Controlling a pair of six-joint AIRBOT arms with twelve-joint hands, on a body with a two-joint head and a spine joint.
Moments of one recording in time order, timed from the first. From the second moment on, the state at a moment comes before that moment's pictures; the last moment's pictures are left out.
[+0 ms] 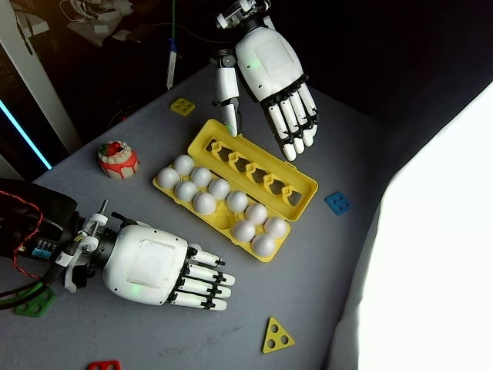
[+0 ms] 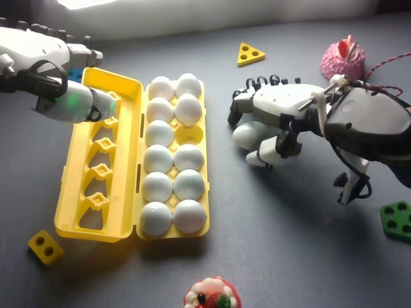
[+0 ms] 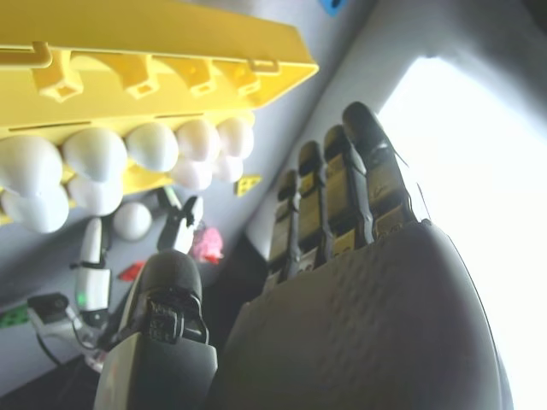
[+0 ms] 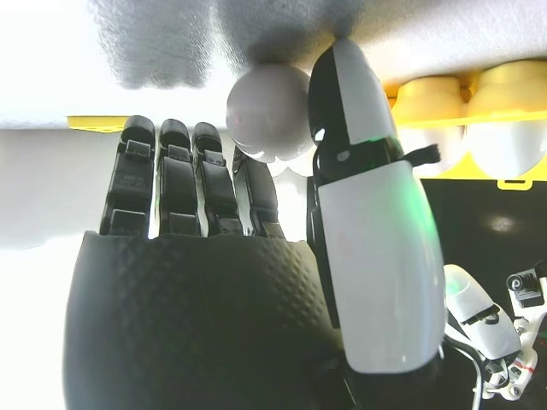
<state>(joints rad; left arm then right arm) 0.31 -0.79 0.88 1.09 0.49 -0.13 -0.43 -1.40 1.29 1.25 0.37 -1.81</state>
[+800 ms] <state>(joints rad) 0.31 -0.79 0.88 1.08 0.49 -0.13 -0.42 -1.40 1.29 1.25 0.38 -1.81</state>
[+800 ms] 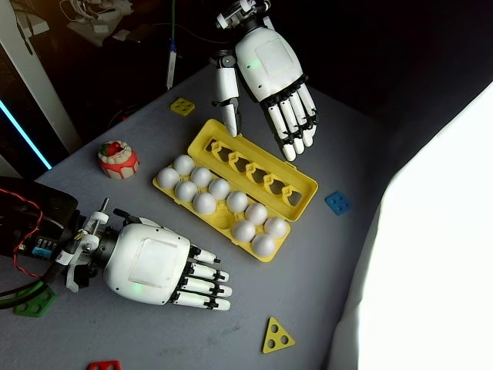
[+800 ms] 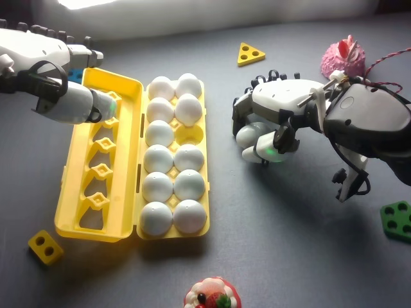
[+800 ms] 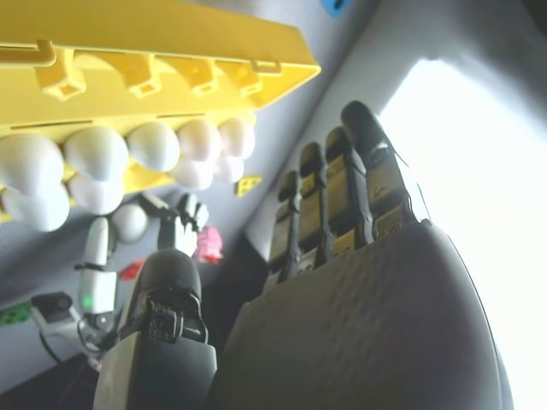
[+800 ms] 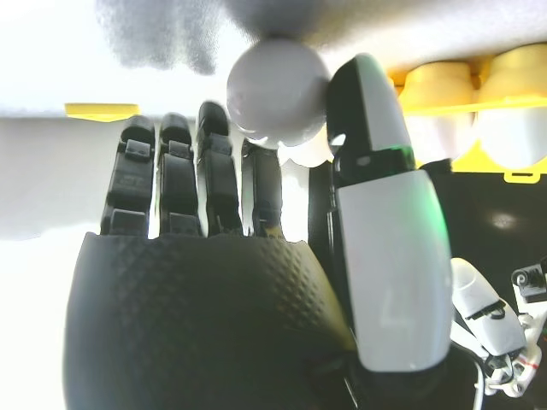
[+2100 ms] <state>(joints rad) 0.31 -0.79 0.88 1.08 0.49 -0.13 -0.37 -1.44 1.29 1.06 0.41 -1.59</state>
